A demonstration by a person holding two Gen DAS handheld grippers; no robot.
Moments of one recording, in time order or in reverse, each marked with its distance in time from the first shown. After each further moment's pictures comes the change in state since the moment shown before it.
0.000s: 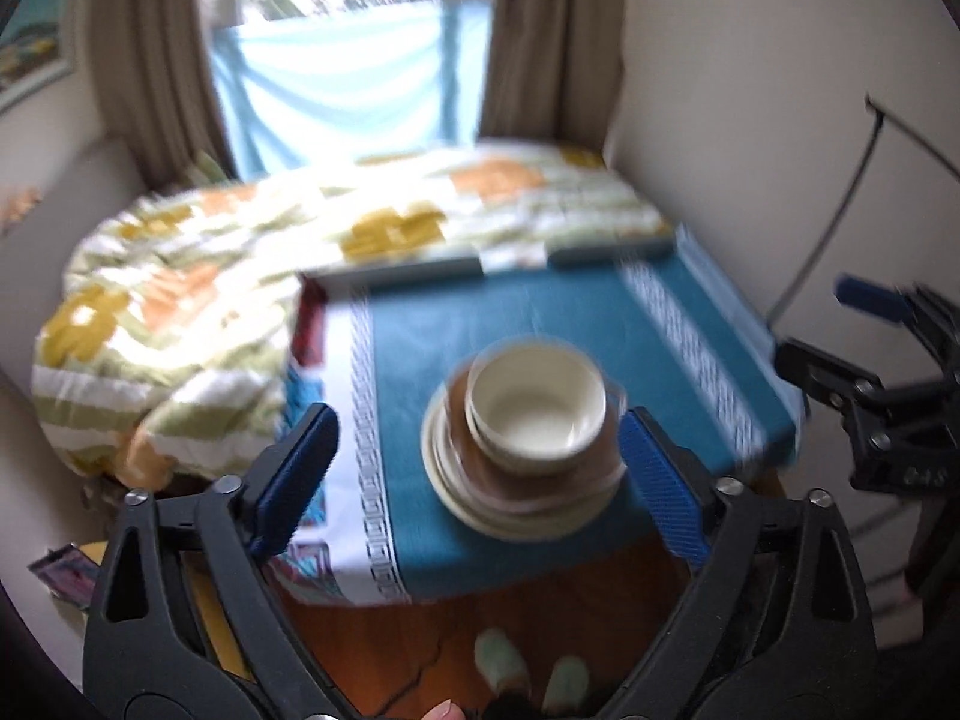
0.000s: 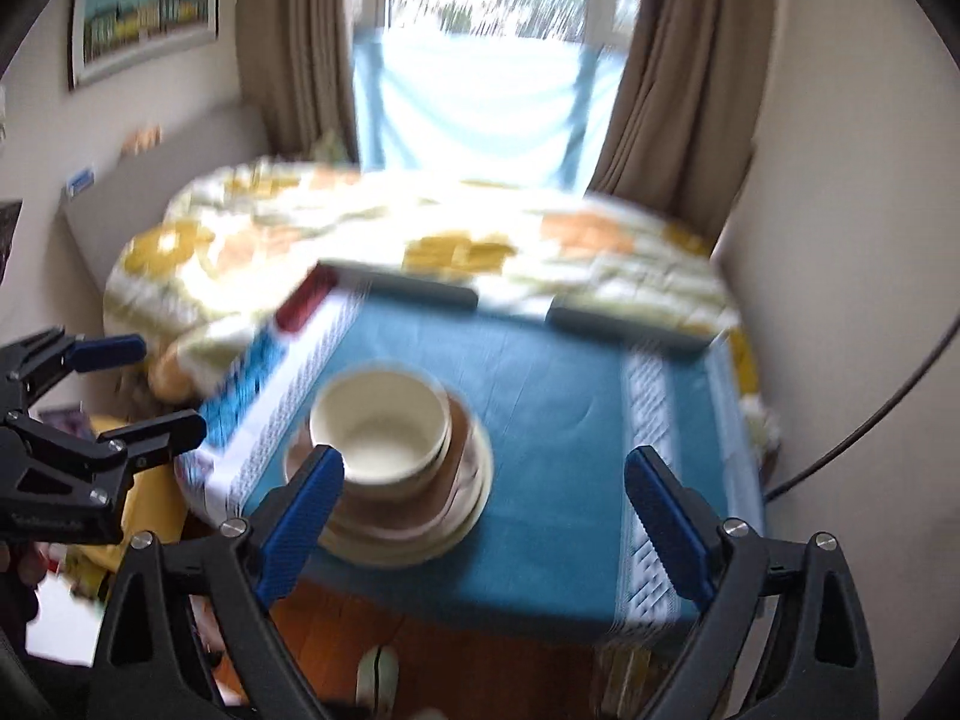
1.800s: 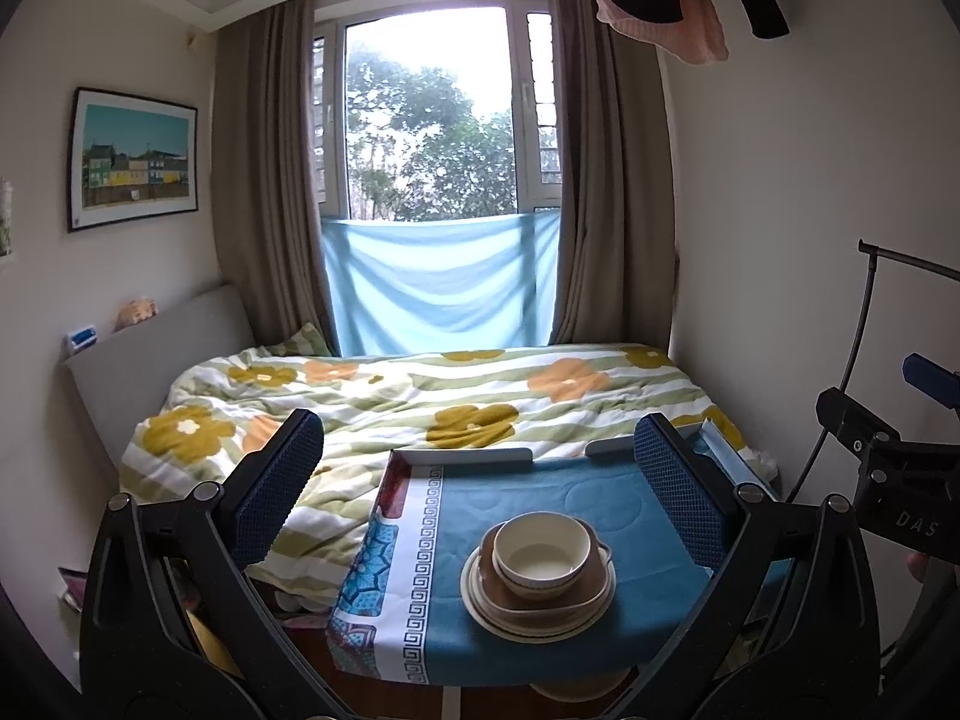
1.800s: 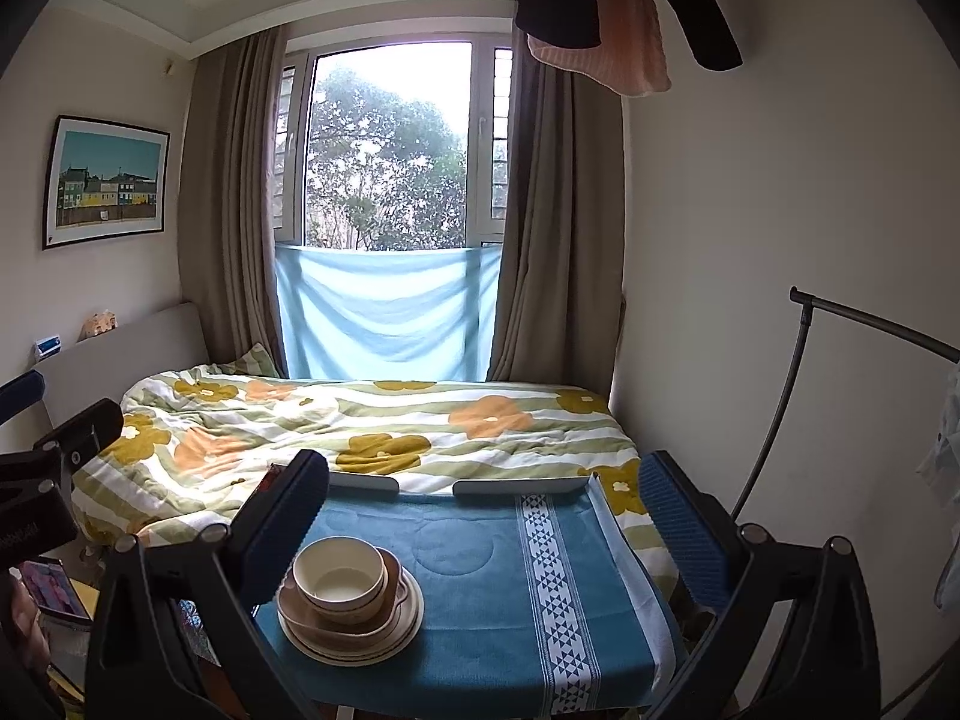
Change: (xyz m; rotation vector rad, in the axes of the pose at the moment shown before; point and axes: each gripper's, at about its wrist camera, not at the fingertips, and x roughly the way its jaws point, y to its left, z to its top) left arm -0.155 -0.064 -0.011 -0.021 -0.442 0.203; right arm -0.142 -0.026 -0.016 0.129 -0.386 -0.176
